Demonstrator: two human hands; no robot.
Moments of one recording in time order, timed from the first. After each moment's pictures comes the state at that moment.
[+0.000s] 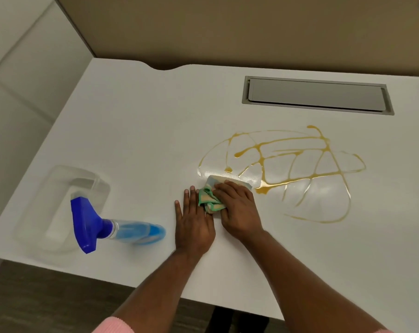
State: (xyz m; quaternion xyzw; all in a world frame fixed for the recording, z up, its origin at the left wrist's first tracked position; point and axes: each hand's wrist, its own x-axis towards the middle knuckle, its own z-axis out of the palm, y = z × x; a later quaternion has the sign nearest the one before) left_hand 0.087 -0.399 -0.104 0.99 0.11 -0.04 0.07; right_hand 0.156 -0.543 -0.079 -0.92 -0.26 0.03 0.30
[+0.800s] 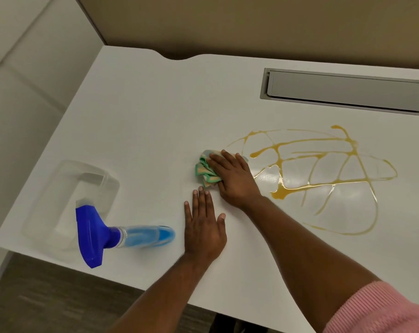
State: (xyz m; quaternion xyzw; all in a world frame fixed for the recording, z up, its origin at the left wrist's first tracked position) left_hand 0.091 -0.398 -0.105 0.99 0.14 -0.06 0.06; right_hand 0.244 -0.488 -0.086 -0.91 -0.34 0.07 0.24
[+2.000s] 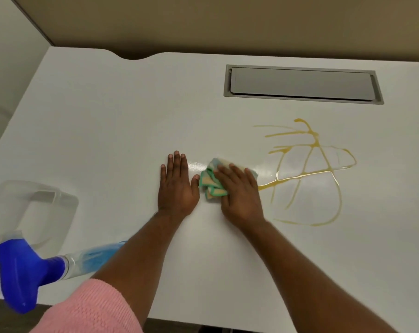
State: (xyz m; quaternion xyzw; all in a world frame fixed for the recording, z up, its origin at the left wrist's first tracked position) left_hand 0.205 -0.377 -0.100 0.99 0.08 -0.04 0.12; right_hand 0.209 -0.569 -0.078 -0.94 -0.19 0.02 0.27
